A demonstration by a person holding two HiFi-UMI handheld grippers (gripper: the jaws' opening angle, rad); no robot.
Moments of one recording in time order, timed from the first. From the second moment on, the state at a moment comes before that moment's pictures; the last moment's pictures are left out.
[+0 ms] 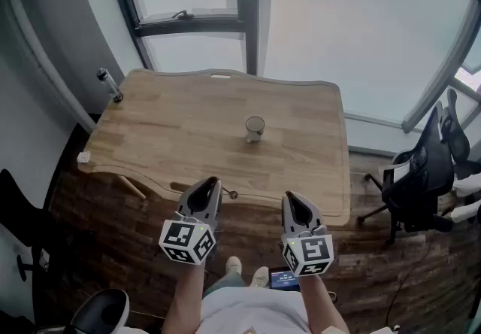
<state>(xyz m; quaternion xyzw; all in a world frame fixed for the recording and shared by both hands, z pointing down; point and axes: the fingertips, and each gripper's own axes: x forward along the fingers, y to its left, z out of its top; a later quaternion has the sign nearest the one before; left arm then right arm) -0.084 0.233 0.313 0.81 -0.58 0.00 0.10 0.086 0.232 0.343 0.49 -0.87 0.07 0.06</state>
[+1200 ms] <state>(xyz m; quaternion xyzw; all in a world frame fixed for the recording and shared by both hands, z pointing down) -0.065 0.249 0.323 0.82 -0.57 0.01 0.11 0.117 0.249 0.346 0.51 -0.86 0.08 0.05</state>
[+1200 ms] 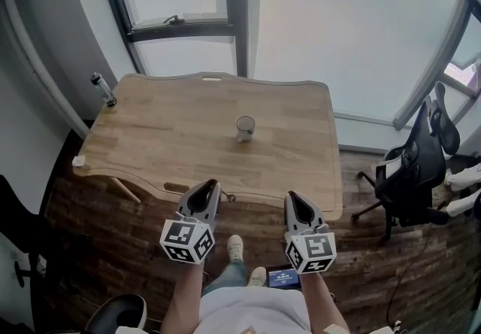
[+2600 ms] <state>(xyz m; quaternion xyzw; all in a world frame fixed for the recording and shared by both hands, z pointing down) -0.107 -0.073 0.381 0.85 -0.50 0.02 0.17 0.080 -0.041 0.406 0.57 -0.80 0.12 0.11</state>
